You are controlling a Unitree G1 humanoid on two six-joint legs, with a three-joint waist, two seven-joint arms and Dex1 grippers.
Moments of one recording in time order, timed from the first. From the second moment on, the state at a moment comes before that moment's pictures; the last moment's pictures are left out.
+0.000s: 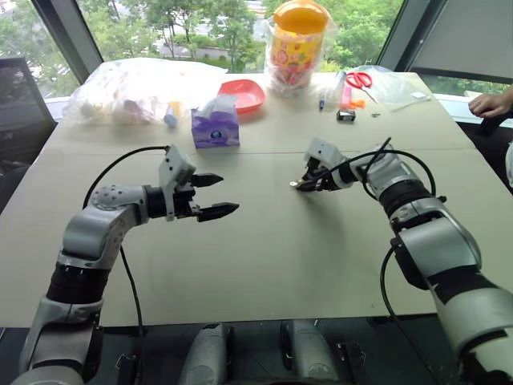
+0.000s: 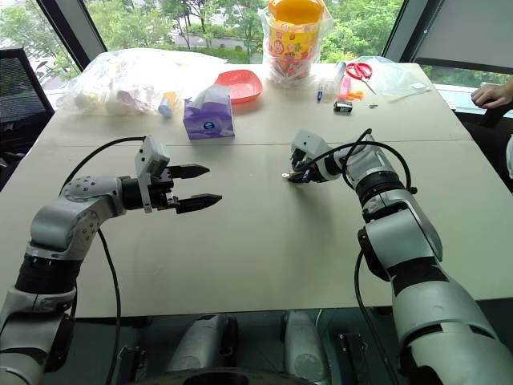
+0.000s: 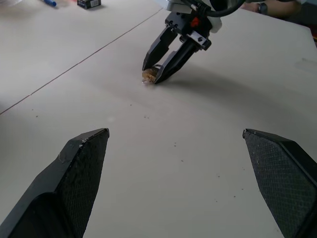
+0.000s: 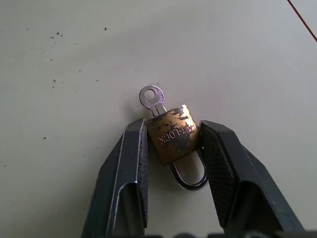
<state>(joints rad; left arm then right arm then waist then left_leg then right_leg) -0.47 0.62 -0.01 -0.11 -0.47 0.63 -0.99 -1.16 -0.45 0.36 1.17 -0.12 0.15 1.08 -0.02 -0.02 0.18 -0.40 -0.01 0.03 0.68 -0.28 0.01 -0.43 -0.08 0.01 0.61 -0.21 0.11</state>
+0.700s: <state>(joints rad) -0.81 0.46 0.02 0.37 -0.52 0.63 -1.08 -0.81 -0.55 0.22 0.23 -0.21 0.18 0.76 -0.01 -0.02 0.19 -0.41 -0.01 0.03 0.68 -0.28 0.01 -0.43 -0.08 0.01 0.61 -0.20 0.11</state>
